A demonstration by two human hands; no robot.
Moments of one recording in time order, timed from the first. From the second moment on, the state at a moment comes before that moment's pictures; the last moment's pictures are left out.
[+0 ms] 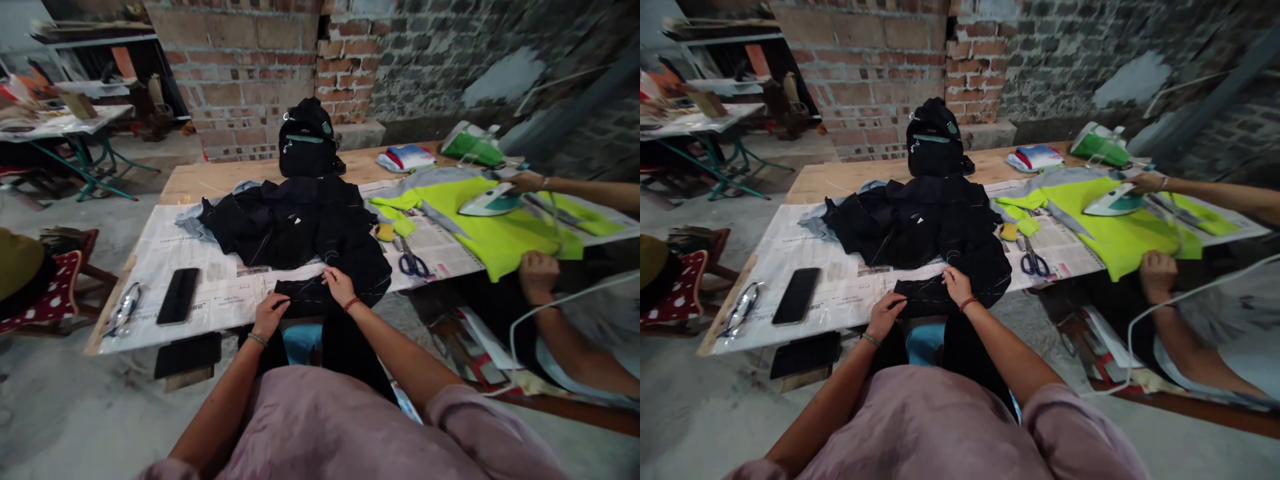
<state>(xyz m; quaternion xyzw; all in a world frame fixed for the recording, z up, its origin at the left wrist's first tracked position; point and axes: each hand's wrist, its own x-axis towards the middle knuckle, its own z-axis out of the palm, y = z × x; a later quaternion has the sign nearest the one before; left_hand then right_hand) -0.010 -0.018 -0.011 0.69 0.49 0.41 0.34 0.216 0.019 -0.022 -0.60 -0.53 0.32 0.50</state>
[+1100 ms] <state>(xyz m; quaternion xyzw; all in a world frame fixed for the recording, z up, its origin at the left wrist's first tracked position) -0.010 -0.017 -0.010 0.65 0.53 0.38 0.38 0.341 0.067 0.268 -0.36 -0.57 0.25 0.70</state>
